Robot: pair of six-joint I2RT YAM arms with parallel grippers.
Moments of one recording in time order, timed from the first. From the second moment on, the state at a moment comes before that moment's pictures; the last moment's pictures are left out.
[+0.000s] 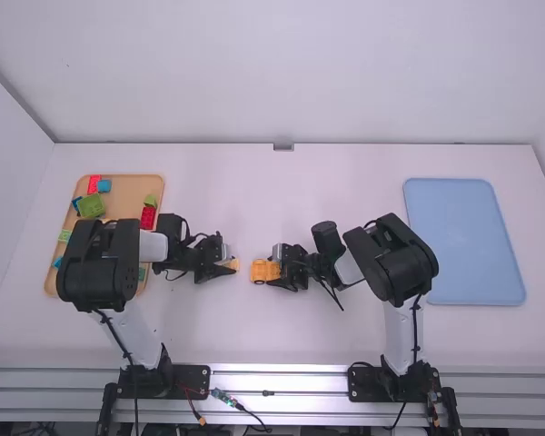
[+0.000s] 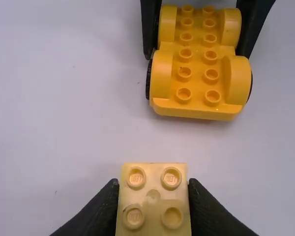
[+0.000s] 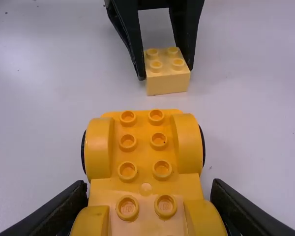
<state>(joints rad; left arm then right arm) 0.09 1.90 0.70 -0.17 0.94 1.41 0.46 2.11 0.65 0.65 -0.94 -0.73</state>
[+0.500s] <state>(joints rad) 0.09 1.90 0.71 -0.18 0.99 1.41 0.46 2.11 0.65 0.65 -0.94 -0.73</state>
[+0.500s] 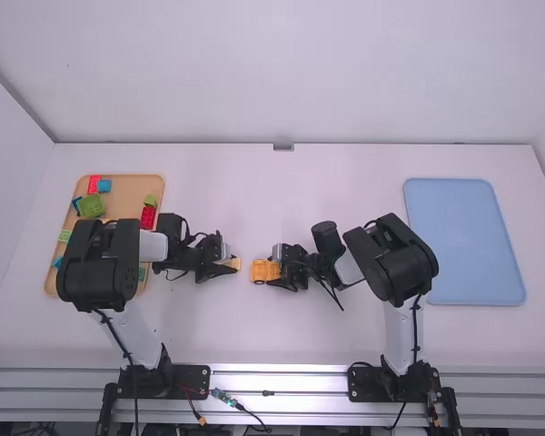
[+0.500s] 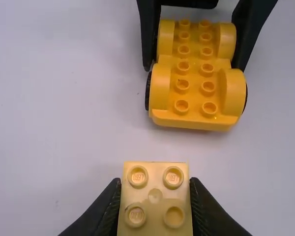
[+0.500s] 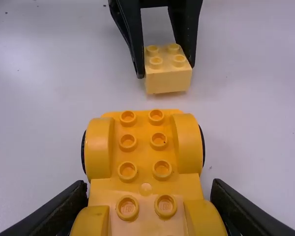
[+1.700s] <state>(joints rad) -0.19 1.74 0.67 -0.04 0.91 1.15 0.46 2.11 0.65 0.65 -0.94 -0.73</state>
